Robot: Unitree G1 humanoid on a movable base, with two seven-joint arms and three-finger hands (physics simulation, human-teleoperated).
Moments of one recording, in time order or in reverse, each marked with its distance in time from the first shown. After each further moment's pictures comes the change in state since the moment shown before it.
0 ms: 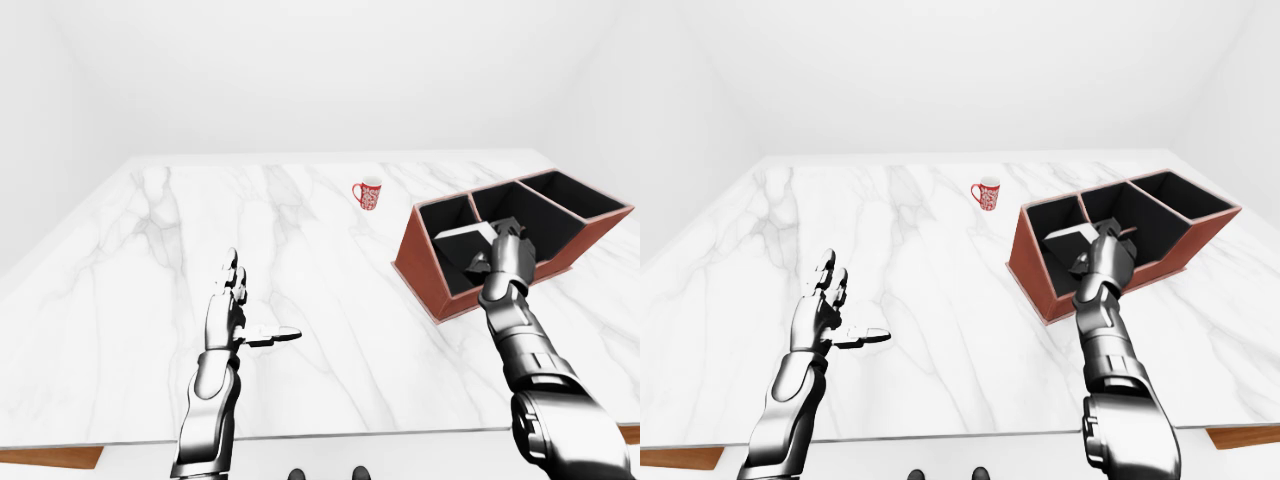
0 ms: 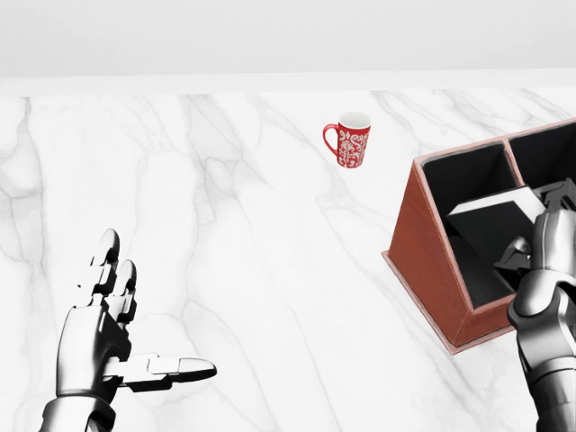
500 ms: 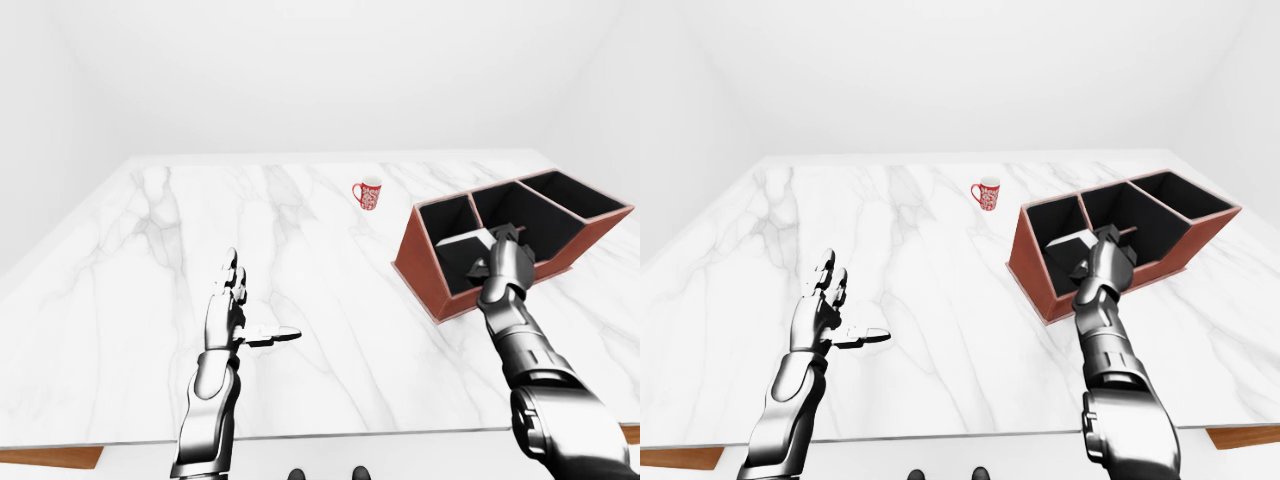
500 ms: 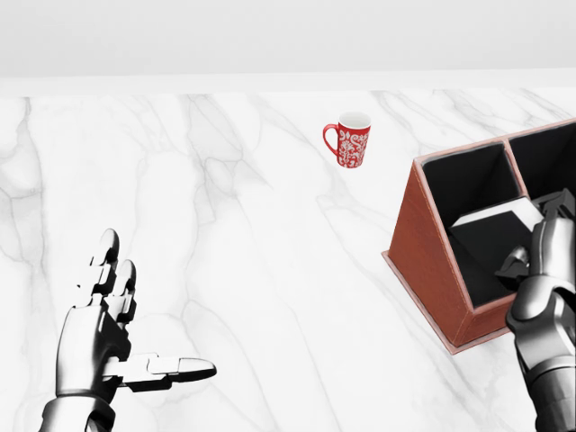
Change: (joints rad) left arm 0.000 0.000 0.001 -0.002 0.000 0.001 0.001; right arm -0.027 -0.006 0.020 0.101 -0.007 0.000 -0.029
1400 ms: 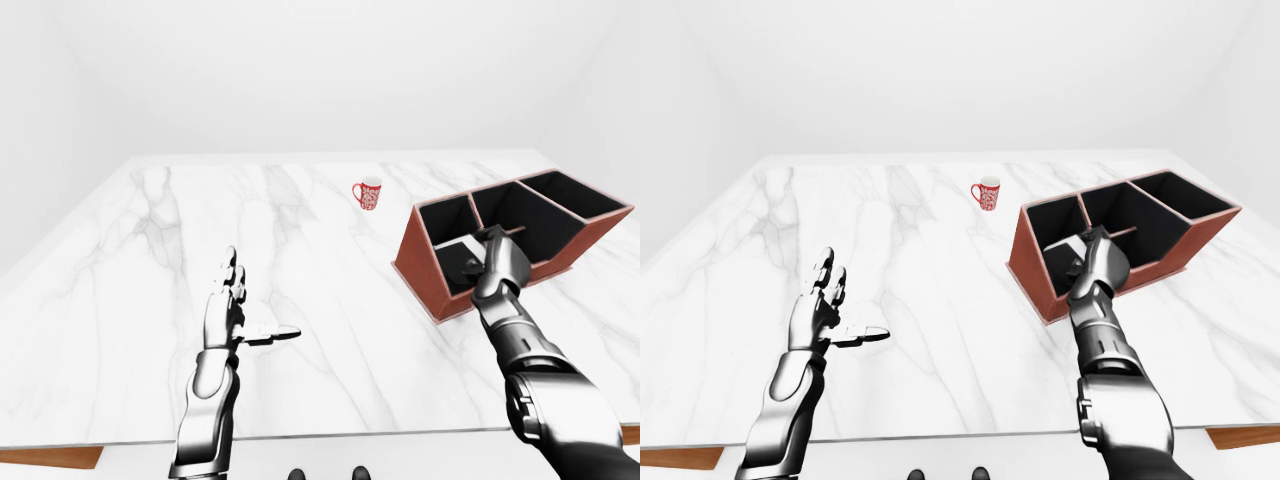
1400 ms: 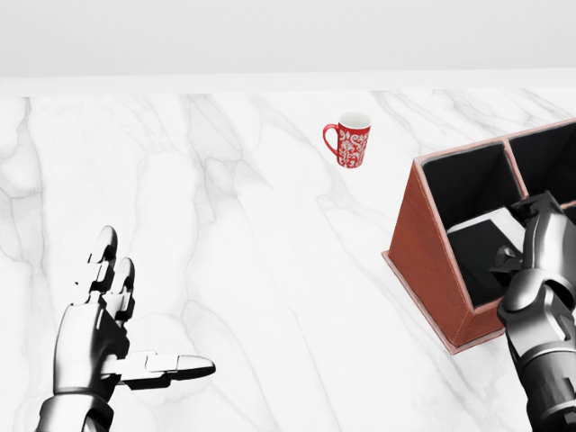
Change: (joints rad) left arm 0.000 0.000 0.002 -0.031 -0.002 0.029 0.001; right arm -0.079 0.008 0.021 0.126 0.006 0.000 -0.054
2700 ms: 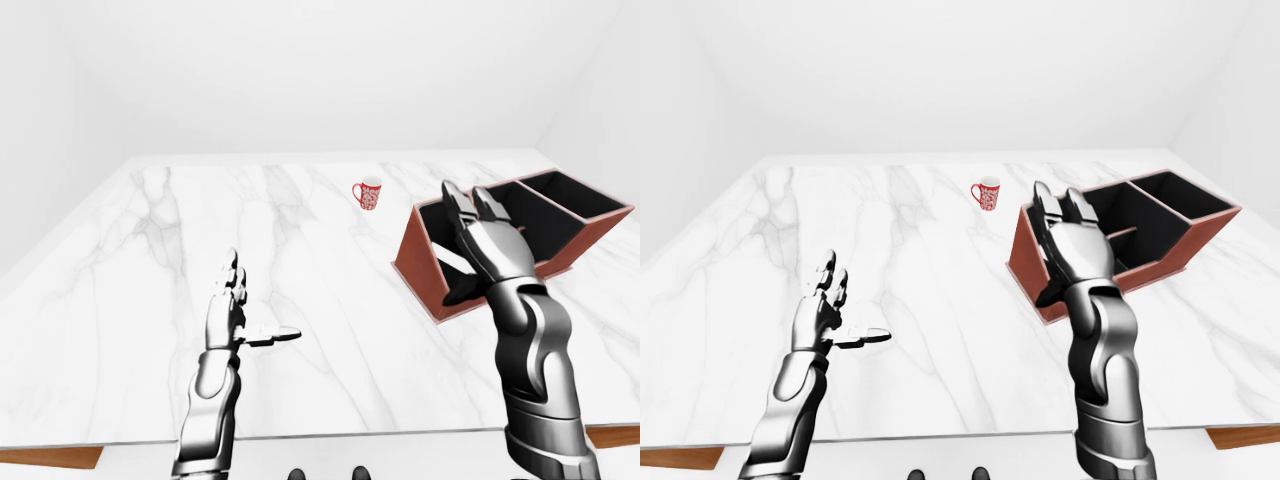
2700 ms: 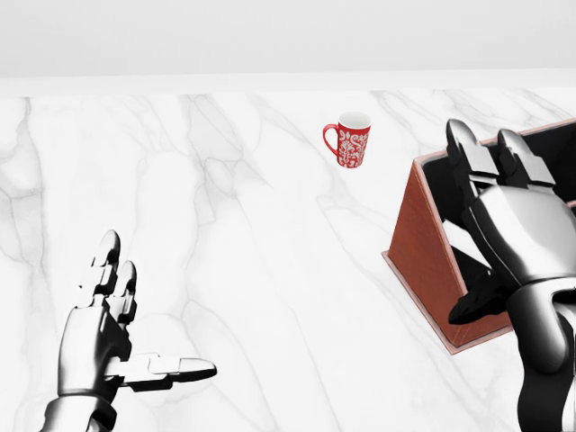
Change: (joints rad) left arm -0.008 0.001 -0.001 0.060 0.008 -0.048 -0.001; right arm 0.490 0.162 -0.063 -1.428 -0.577 0.000 0.938
